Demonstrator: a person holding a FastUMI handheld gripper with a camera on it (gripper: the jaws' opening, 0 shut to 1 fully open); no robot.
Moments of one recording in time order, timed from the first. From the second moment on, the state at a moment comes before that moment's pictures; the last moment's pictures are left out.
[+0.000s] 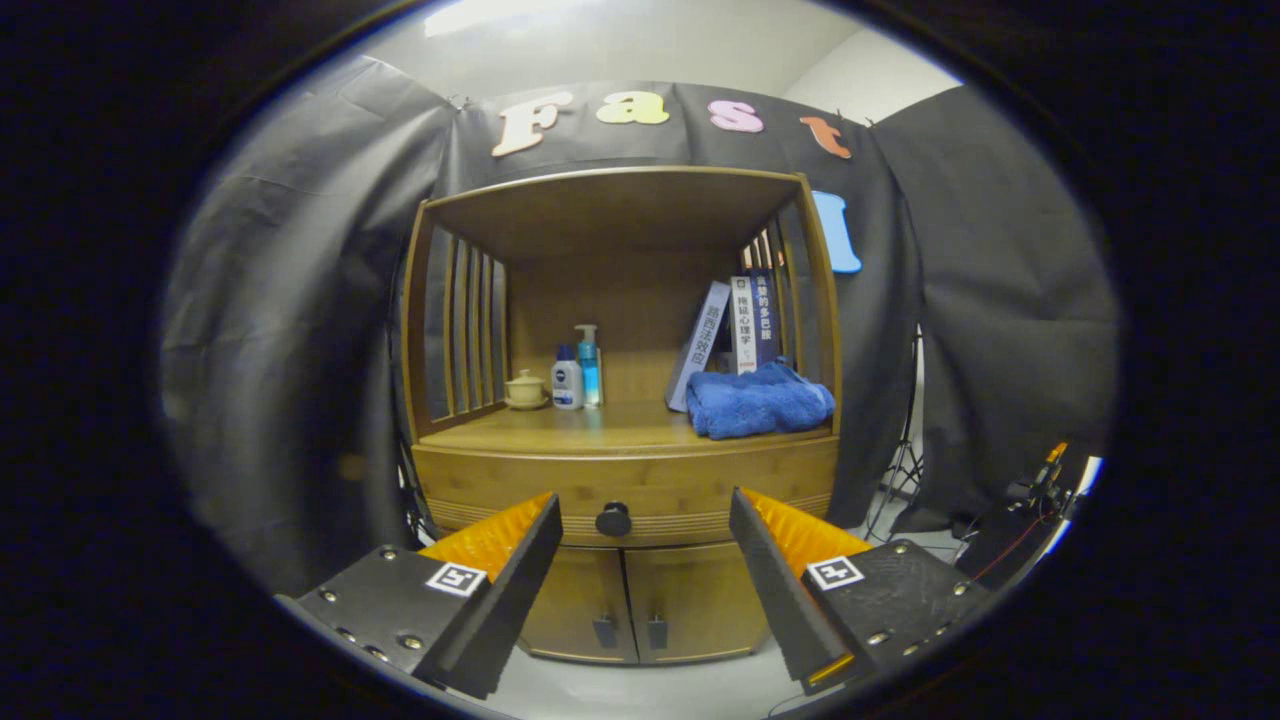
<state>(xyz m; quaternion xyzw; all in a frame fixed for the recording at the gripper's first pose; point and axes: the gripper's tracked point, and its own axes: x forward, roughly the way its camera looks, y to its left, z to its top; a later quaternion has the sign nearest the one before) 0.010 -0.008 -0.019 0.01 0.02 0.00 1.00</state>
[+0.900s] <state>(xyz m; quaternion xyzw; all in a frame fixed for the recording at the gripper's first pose) 0.132 0.025 -0.082 0.01 0.05 0.00 1.00</state>
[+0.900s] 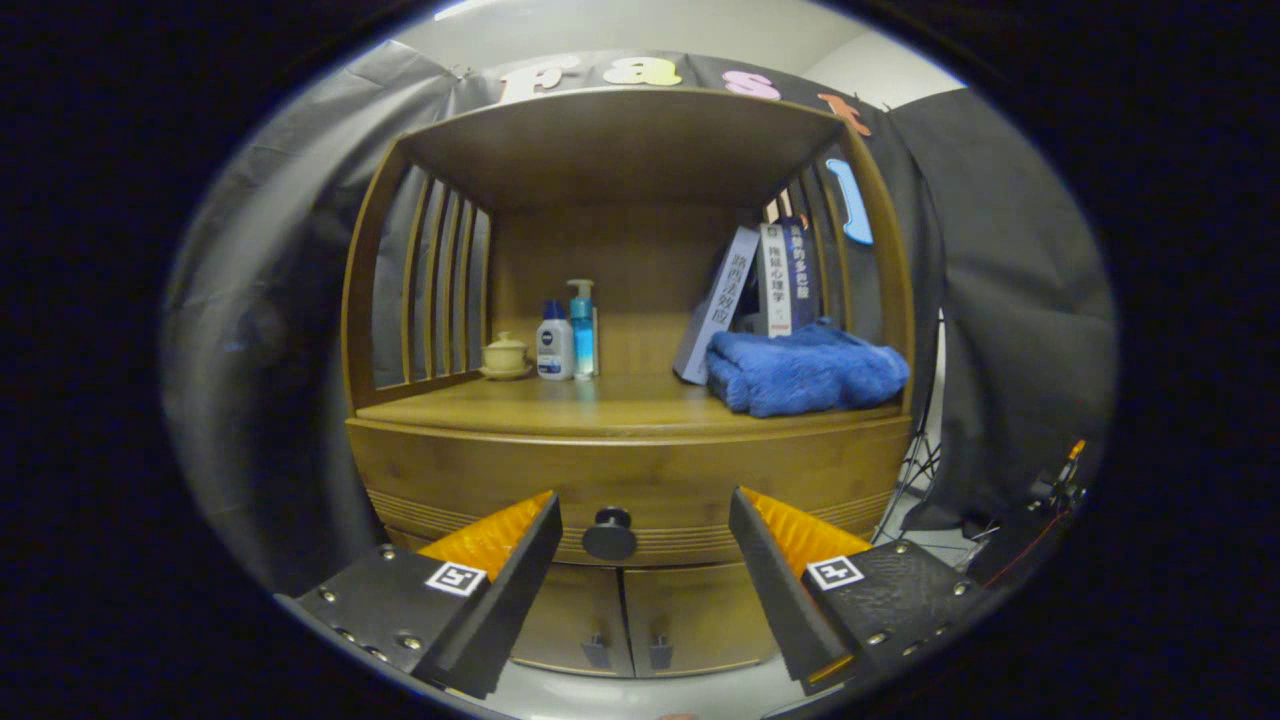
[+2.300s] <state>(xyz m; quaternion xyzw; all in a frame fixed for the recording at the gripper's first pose) 0.089 0.044 -0.133 0.02 0.09 0.00 1.00</state>
